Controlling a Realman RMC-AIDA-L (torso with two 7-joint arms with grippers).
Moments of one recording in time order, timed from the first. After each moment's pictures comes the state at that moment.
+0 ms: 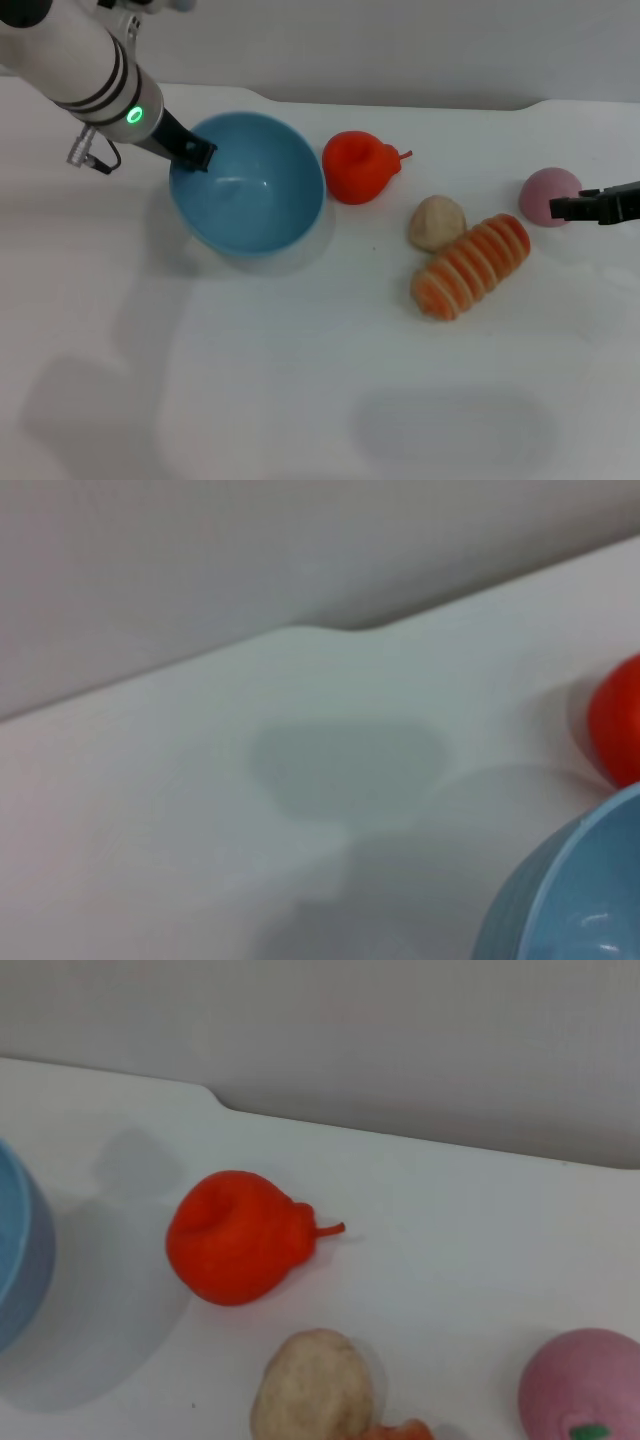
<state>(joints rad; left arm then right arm) -0.73 -2.05 1.40 1.07 -0.30 -1.20 0.17 0.54 2.06 -0.96 -0.98 -2.34 -1.20 2.24</state>
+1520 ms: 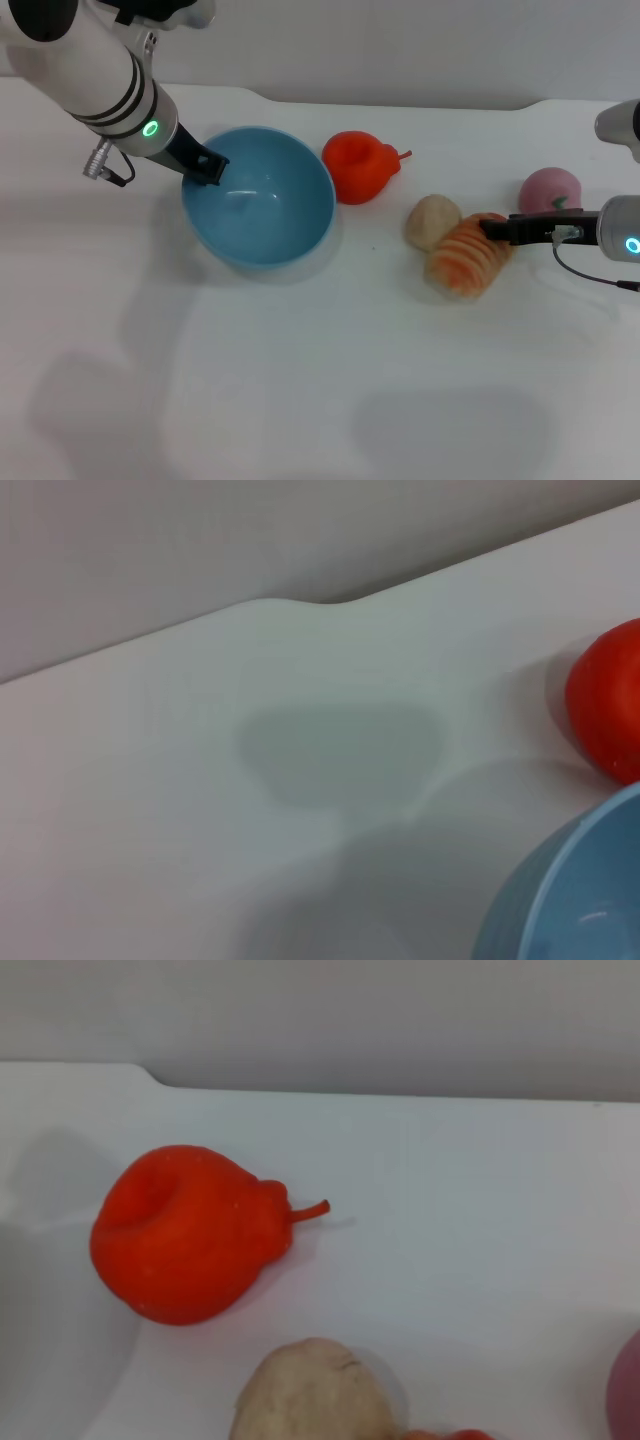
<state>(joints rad) -0.75 -2.06 1.42 1.01 -0.31 -1.17 0.16 0.71 2.08 -1.12 -0.42 -2.06 -0.69 2.06</state>
